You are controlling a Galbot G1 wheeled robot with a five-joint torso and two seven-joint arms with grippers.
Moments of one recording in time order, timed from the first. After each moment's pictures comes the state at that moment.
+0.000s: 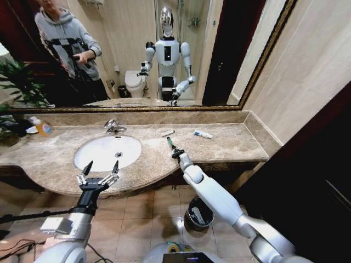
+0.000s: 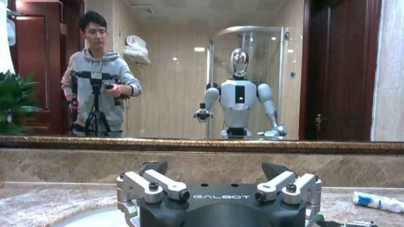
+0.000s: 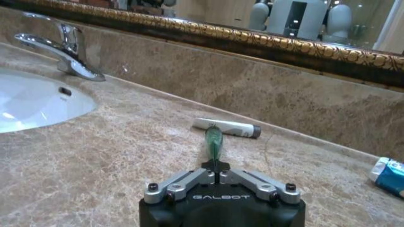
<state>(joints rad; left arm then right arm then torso) 1.84 -1.36 -0.82 -2.47 -0.37 0.04 0.05 -0.66 1.28 -0.18 1.40 0.27 -0.17 0.22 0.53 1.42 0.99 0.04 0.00</state>
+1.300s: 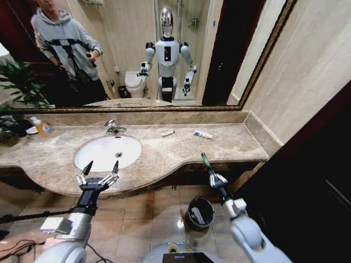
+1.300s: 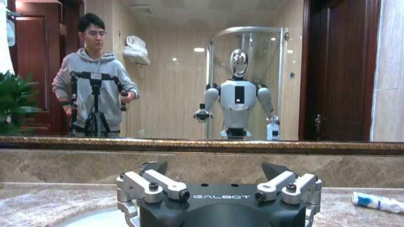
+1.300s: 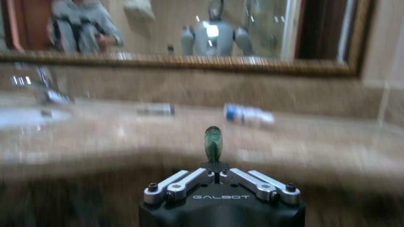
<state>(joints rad) 1.84 -1.36 -0.82 -2.47 -0.37 0.04 0.05 -1.64 1.11 0.38 1.91 0.25 0.25 0.13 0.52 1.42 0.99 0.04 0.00</state>
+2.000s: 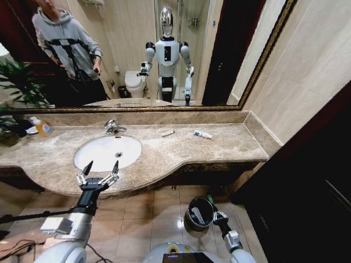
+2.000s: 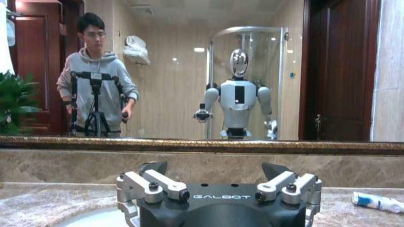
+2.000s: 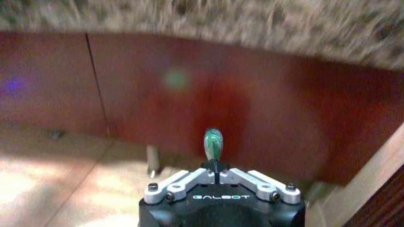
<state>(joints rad) 1.84 -1.36 -0.82 -2.47 -0.37 0.04 0.05 -1.47 1.21 0.28 1.25 0.19 0.30 0.06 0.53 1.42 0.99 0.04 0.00</state>
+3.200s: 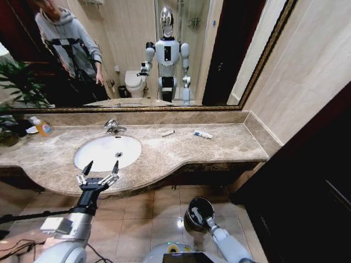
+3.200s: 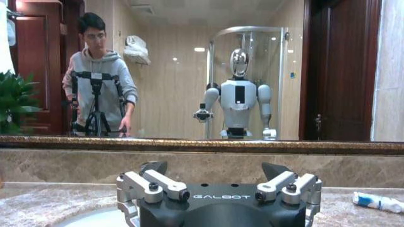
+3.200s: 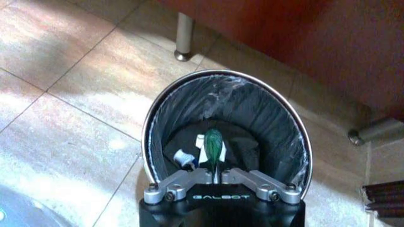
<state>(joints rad) 1.84 -1.36 -0.82 -2.47 -0.37 0.04 0.05 -0.93 1.42 0.28 0.40 -0.19 0.17 -0.06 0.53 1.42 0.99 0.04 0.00</state>
